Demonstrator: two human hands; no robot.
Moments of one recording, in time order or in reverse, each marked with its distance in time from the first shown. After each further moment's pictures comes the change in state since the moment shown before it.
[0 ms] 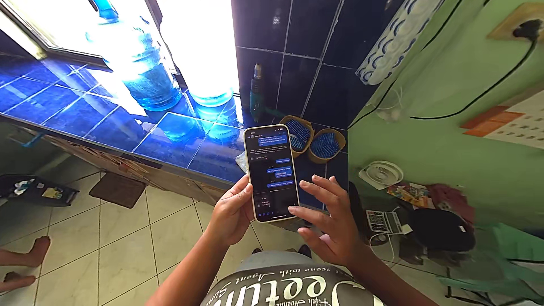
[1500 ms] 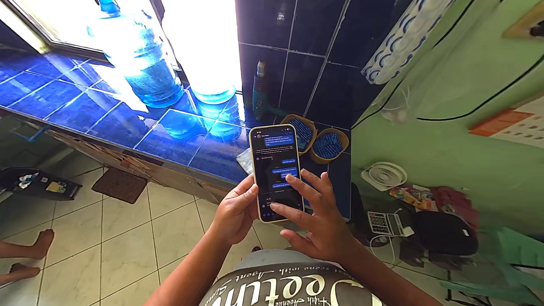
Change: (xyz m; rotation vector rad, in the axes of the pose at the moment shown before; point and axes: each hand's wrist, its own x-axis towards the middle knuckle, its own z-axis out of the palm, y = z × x) left_hand 0.007 -0.004 0.004 -0.001 0.005 -0.010; right_hand 0.013 0.004 0.016 -0.063 -0.096 -0.032
